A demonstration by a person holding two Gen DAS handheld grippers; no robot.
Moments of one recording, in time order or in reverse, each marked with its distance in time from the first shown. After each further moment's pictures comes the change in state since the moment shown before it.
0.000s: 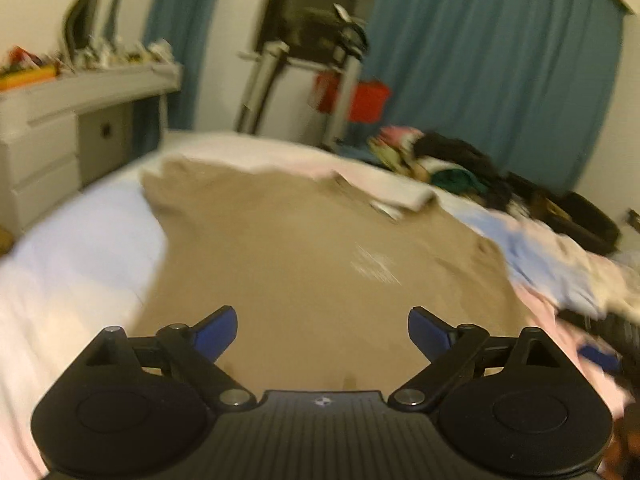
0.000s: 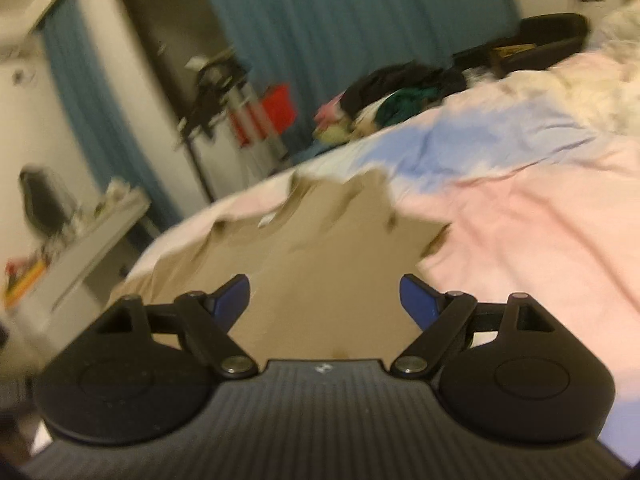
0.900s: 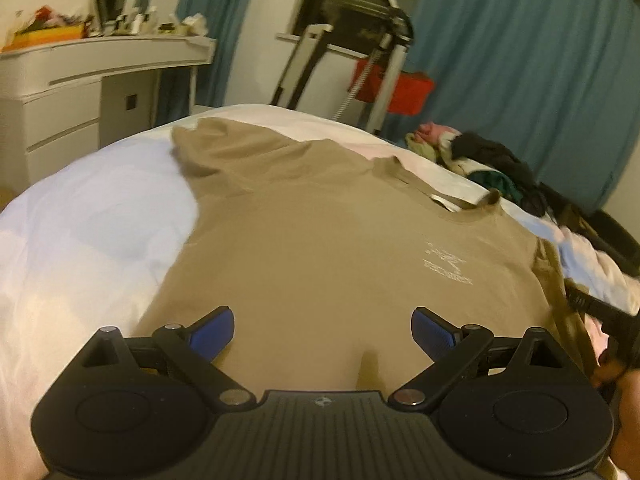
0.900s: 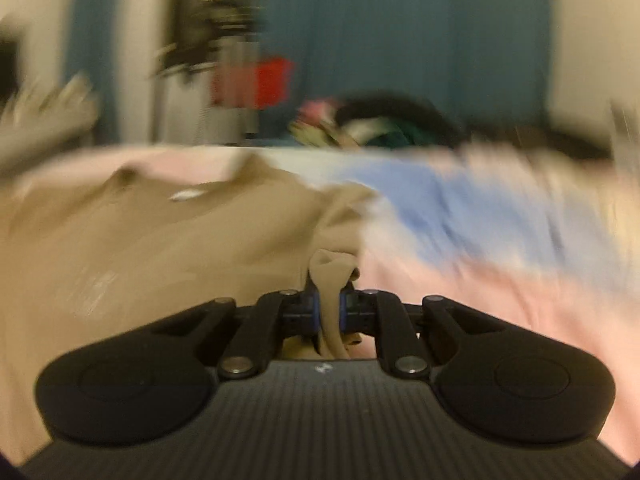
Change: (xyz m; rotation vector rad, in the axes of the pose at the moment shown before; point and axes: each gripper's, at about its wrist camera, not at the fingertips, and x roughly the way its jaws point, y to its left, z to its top) left arm 0.080 0.078 -0.004 -0.148 0.025 0.103; right arm 0.177 0.050 -0.021 -0.631 -0.026 -0.155
